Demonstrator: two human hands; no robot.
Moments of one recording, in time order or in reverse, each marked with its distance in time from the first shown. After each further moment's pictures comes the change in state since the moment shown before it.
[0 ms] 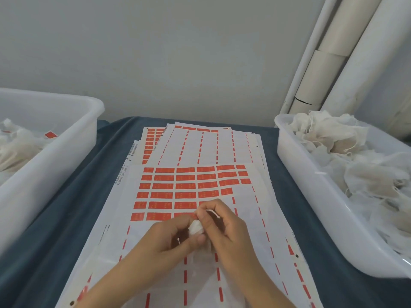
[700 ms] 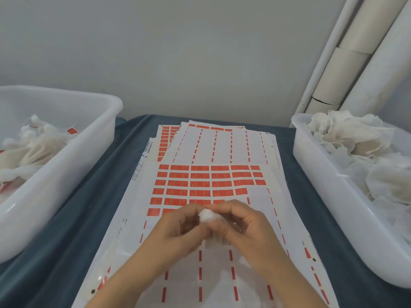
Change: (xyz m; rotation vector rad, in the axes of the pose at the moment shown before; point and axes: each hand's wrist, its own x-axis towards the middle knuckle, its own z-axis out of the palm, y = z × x) left_hand -0.003 0.011 -0.004 -0.132 0.095 -0.002; right_hand 0.004 -0.005 -0.015 0.000 -0.147 0.006
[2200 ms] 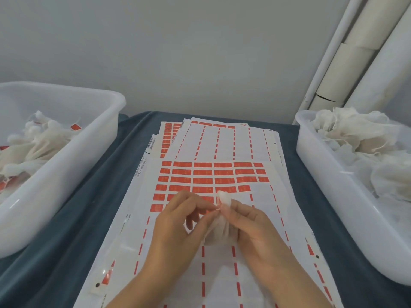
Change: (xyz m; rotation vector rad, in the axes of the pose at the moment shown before) left_hand 0.003 -0.015 0.016 0.454 0.459 0.445; right_hand -0.004 -0.001 0.003 0.552 -0.007 0.316
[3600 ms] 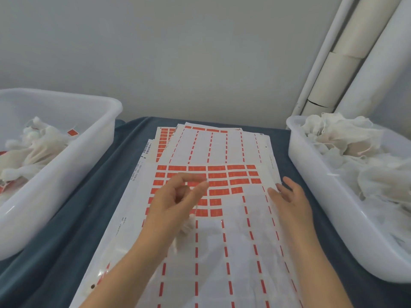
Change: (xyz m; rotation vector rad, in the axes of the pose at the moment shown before) left_hand 0.034 0.004 -0.002 -0.337 -0.070 -0.586; right_hand 0.025 -0.019 -0.076 -0.526 0.712 -0.041
